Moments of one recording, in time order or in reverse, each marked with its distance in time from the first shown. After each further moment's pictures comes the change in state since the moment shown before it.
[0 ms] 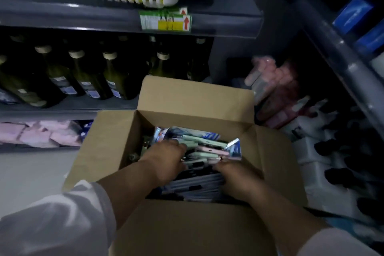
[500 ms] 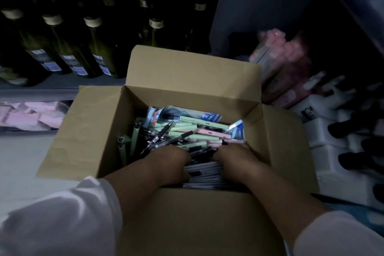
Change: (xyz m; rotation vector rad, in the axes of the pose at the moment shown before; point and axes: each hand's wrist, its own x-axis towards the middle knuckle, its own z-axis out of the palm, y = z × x) left_hand 0.015 0.016 0.052 0.008 -0.216 0.033; right_hand 0.026 0.011 0.019 -0.232 -0.005 -0.070
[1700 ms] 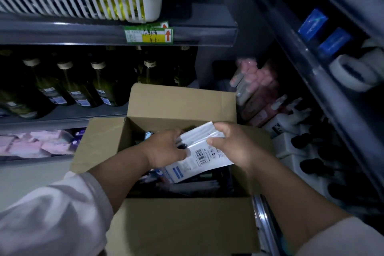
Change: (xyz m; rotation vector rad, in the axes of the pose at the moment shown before) left_hand -0.036 0.000 -0.095 -0.682 0.128 -0.069; right_hand -0.069 -0.003 -0.107 1.218 0.362 0.112
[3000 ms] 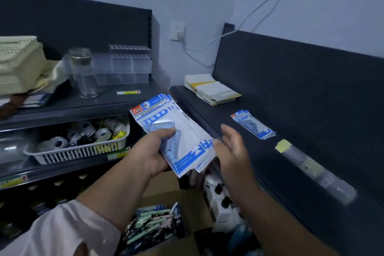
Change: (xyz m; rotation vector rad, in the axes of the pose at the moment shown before) left_hand -0.257 0.319 -0.095 -1.407 -0.062 0.151; right_hand -0.308 -0.239 -0.098 0.369 0.790 -0.426
